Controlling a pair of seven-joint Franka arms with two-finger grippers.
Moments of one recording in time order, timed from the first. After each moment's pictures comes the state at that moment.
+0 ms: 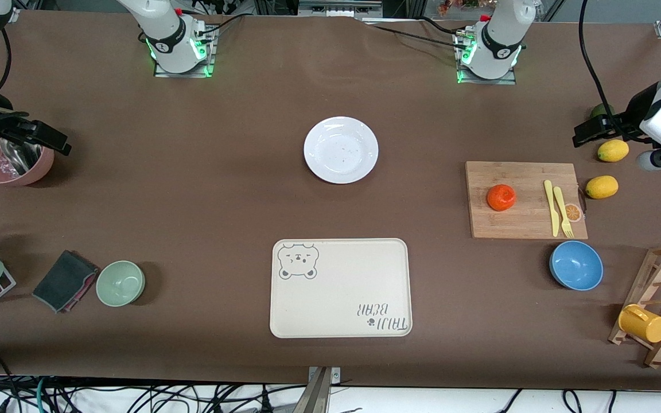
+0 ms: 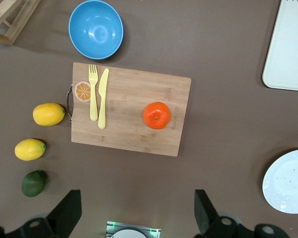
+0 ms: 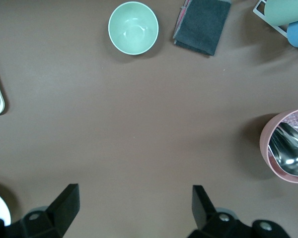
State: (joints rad) left arm -0.07 0.07 0.04 -1.52 0.00 1.42 -0.17; right arm -0.02 0.01 0.00 -1.67 -0.01 1.64 0.20
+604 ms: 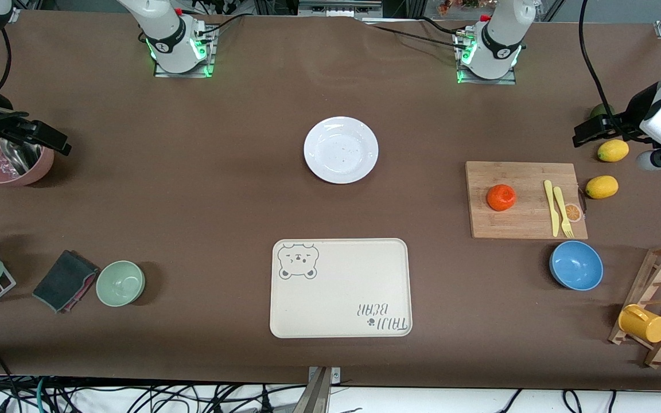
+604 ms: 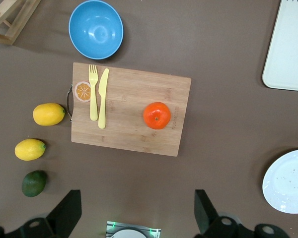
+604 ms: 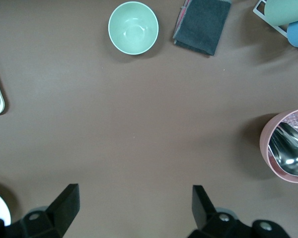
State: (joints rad) left arm -0.07 0.07 0.04 -1.52 0.00 1.42 -0.17; right arm -0.02 0.01 0.00 -1.67 -0.01 1.64 0.20
